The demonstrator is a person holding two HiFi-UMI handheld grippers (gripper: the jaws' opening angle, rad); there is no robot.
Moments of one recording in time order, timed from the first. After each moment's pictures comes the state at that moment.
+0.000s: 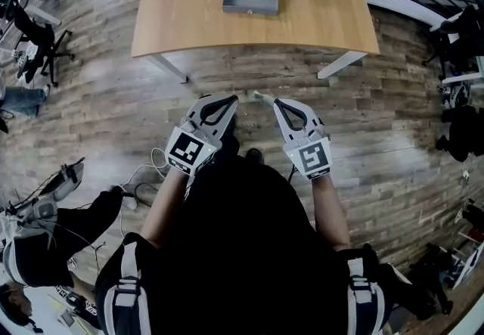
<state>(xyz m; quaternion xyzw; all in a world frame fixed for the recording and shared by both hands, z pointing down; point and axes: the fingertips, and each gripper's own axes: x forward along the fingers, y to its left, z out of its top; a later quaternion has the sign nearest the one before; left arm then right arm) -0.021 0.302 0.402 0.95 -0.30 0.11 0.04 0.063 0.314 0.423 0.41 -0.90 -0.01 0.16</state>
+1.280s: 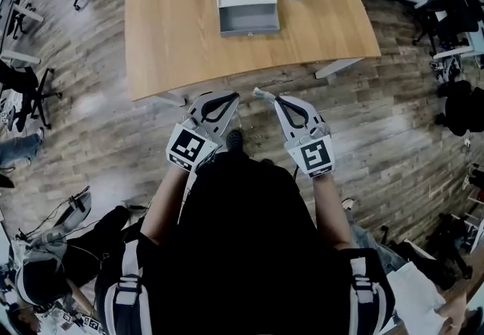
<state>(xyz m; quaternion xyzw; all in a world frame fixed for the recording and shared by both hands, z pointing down) -0.081 0.137 0.418 0.97 -0.21 0.10 0.04 -0.001 0.164 0.427 0.48 -0.86 0.01 0.18</state>
